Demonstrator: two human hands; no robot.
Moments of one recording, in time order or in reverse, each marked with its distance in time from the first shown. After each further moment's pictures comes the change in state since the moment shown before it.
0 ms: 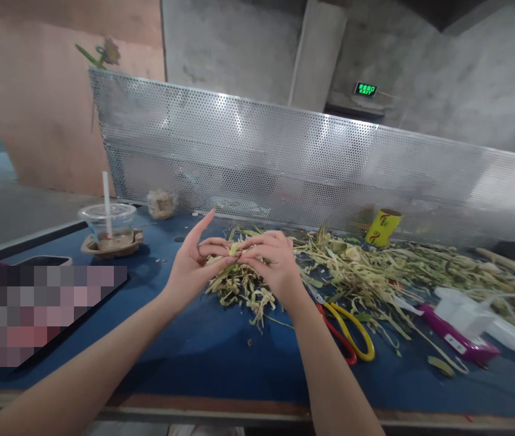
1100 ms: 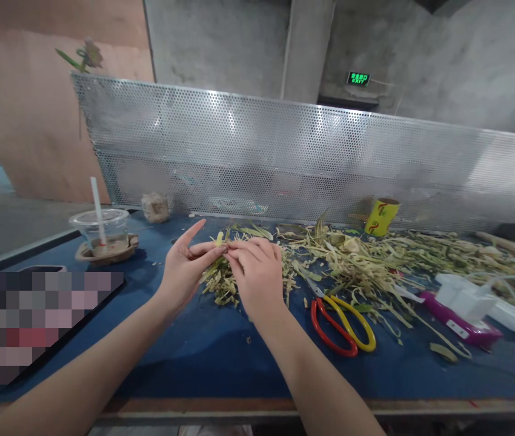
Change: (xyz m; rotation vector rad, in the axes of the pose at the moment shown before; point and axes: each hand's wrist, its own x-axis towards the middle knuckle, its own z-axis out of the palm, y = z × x) left_hand 0.003 0.001 0.006 -0.209 0.194 -0.209; right_hand -0.011 -0.026 0.029 -0.263 0.288 0.080
